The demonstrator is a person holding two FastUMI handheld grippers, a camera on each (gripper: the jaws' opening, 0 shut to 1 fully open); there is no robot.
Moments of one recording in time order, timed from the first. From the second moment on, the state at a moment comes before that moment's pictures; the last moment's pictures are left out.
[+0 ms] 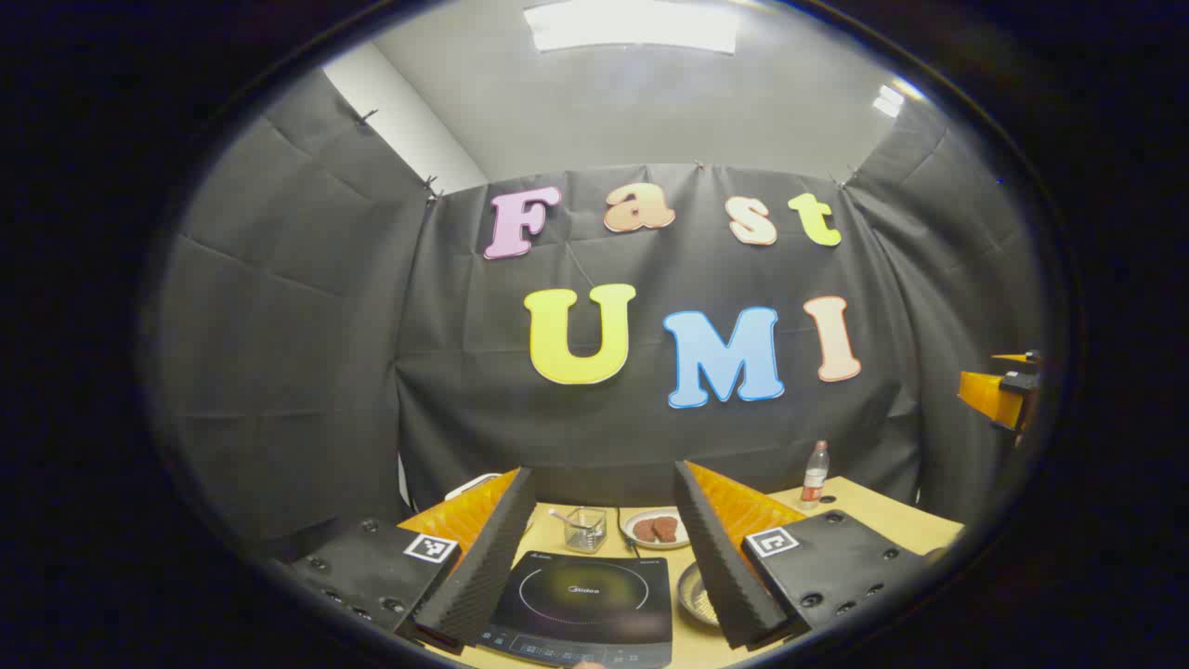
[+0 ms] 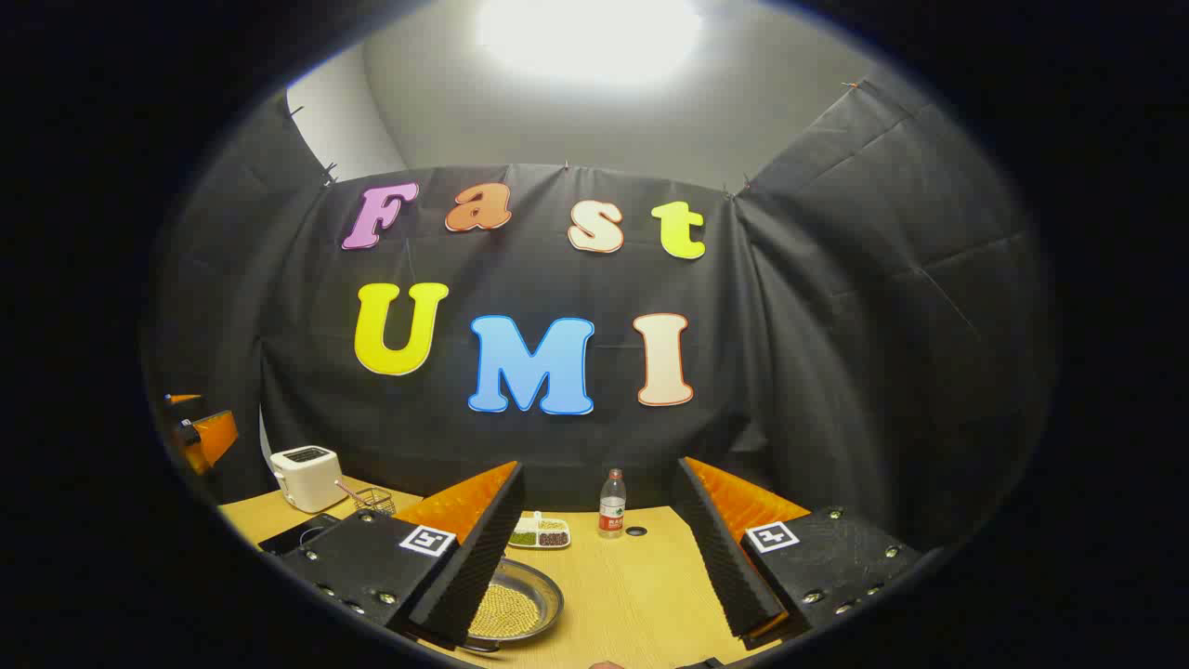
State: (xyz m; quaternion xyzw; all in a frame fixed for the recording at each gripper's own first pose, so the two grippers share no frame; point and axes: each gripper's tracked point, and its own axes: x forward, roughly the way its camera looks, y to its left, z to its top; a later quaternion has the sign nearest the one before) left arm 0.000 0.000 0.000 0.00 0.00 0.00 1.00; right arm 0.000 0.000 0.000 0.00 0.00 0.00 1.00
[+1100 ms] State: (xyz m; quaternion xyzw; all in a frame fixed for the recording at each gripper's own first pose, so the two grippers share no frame) left arm -0.004 -0.011 0.008 0.00 -0.01 0.01 1.00; right arm 0.004 -0.007 -0.003 0.00 0.01 0.02 1.00
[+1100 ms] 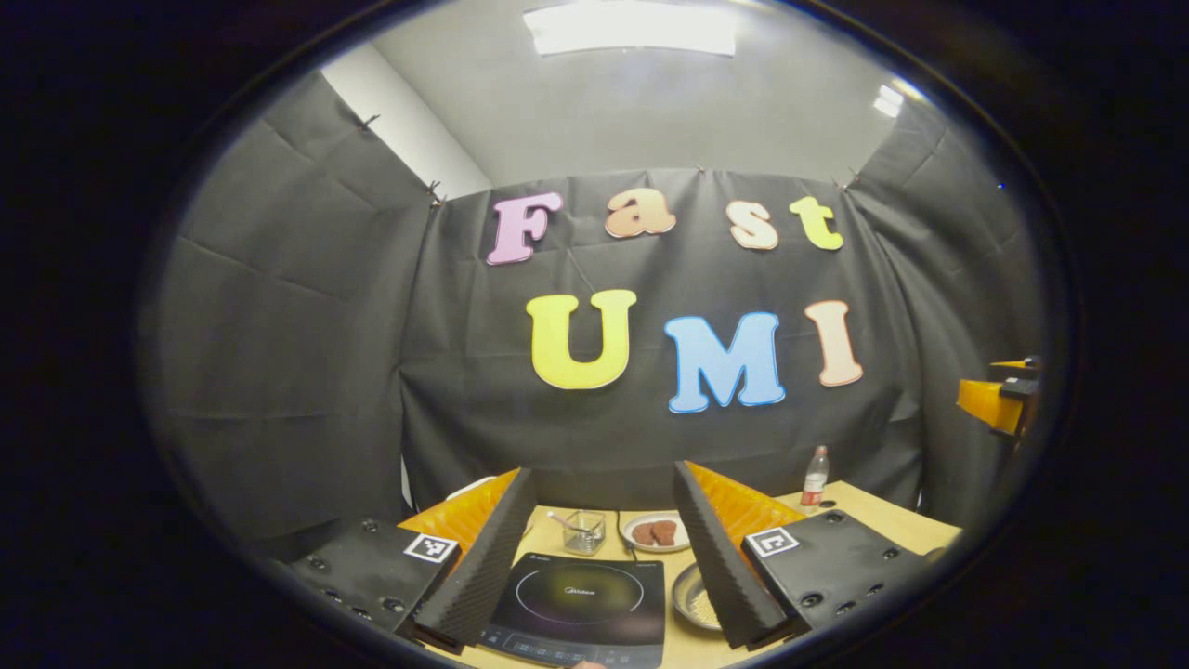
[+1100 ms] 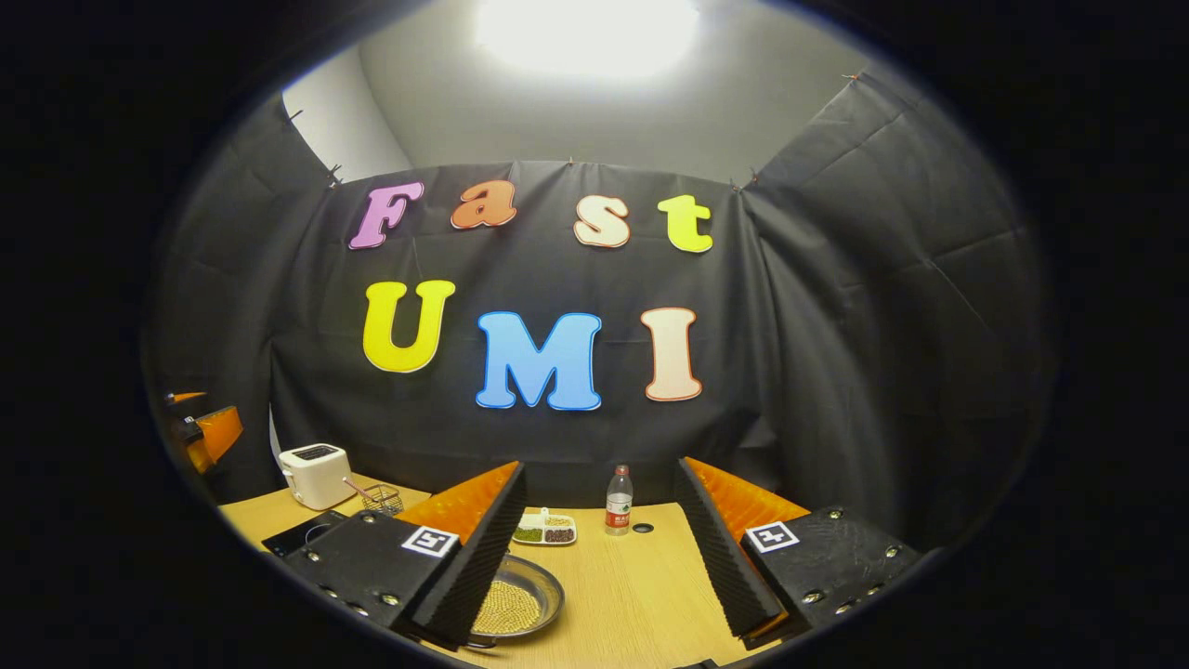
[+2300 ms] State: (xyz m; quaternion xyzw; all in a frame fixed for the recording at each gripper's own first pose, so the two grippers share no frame) left arm -0.008 -0.023 0.007 0.01 -0.01 0.04 1.00; right arm 0.015 0.020 -0.043 0.00 0.06 0.11 0.99
